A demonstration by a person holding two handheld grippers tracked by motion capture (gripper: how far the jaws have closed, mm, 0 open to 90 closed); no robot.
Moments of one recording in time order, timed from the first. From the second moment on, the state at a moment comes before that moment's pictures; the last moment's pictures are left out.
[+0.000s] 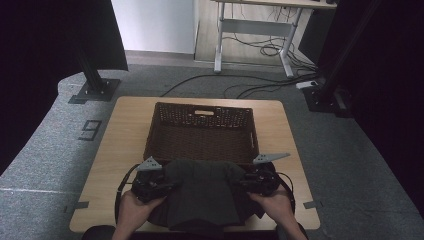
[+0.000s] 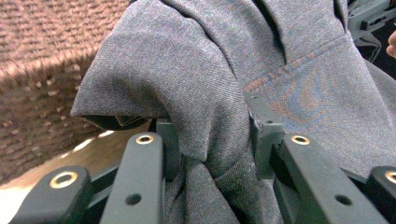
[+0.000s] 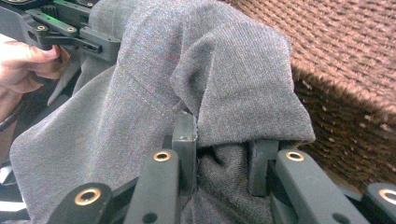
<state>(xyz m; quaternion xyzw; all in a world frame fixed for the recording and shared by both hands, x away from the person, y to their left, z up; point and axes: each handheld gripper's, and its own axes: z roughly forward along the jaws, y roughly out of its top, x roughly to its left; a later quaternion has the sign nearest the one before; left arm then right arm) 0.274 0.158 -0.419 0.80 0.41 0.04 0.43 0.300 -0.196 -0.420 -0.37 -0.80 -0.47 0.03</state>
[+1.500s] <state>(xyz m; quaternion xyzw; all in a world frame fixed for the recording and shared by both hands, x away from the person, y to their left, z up) 0.349 0.165 -0.330 0.79 0.39 0.03 0.47 0.359 -0.199 -0.337 -0.37 -0.78 -0.50 0.00</state>
